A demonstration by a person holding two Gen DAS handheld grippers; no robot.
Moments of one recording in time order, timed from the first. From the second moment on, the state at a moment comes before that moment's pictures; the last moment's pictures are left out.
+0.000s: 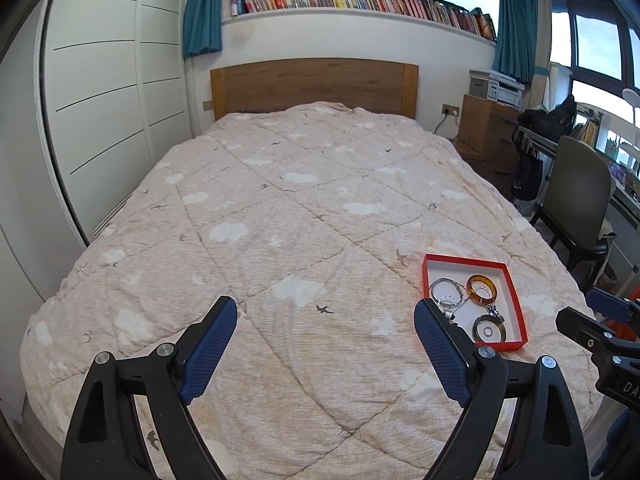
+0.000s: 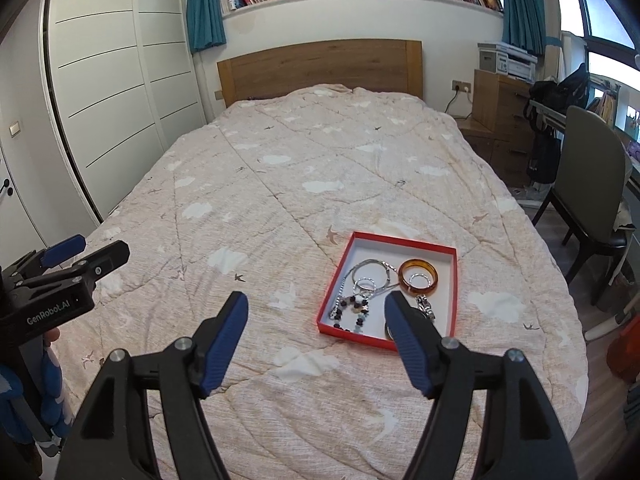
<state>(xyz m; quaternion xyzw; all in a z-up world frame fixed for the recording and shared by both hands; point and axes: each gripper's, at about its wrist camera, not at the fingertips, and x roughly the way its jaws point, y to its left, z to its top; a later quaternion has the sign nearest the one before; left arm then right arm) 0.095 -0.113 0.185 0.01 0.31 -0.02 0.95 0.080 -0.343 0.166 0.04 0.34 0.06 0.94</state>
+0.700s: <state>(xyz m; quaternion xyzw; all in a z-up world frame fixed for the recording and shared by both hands) 0.026 -0.055 0.200 -0.01 0.28 0.01 0.96 0.022 -0.307 0.185 0.03 0.31 0.06 0.95</state>
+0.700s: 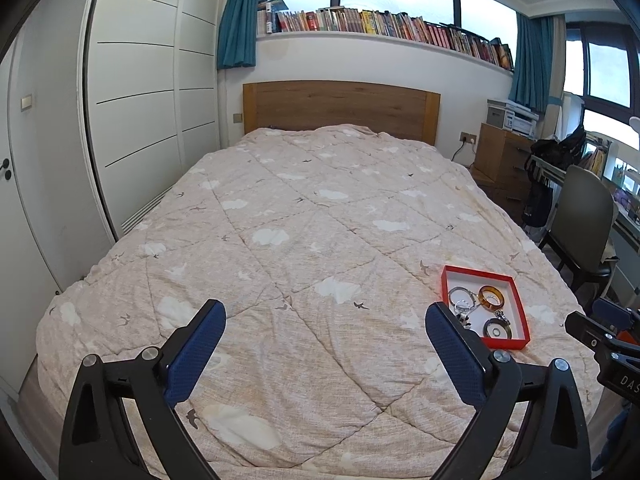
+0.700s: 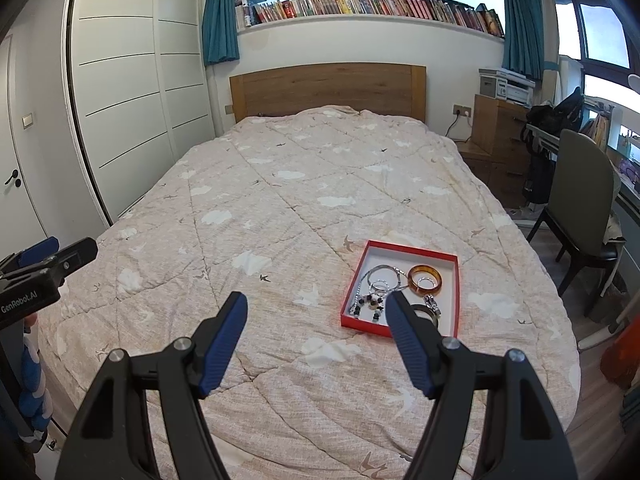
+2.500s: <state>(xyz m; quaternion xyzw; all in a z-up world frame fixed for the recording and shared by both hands) 0.037 -0.055 0.119 0.02 0.36 0.01 0.93 0.031 -0.318 0.103 0.04 0.38 0.02 0.92</state>
